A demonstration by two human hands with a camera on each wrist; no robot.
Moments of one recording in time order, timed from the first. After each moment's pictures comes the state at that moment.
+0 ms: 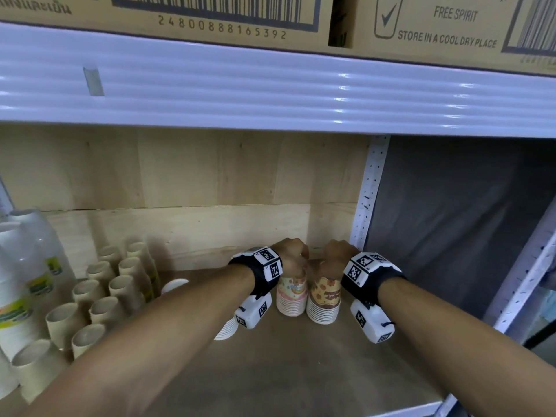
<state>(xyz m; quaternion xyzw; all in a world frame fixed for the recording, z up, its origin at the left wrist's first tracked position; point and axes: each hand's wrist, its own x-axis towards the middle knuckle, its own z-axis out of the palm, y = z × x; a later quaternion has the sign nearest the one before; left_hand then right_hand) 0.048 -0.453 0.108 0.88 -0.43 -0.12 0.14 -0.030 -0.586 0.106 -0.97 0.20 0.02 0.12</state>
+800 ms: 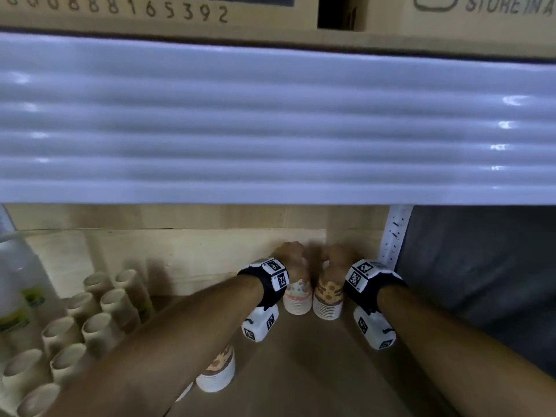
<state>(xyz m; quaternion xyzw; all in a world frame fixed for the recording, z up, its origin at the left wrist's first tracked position) 0.142 -0.504 0.100 0.93 -0.33 -0.05 0.18 0.067 -0.644 0.104 -0.98 0.10 0.00 0.19</state>
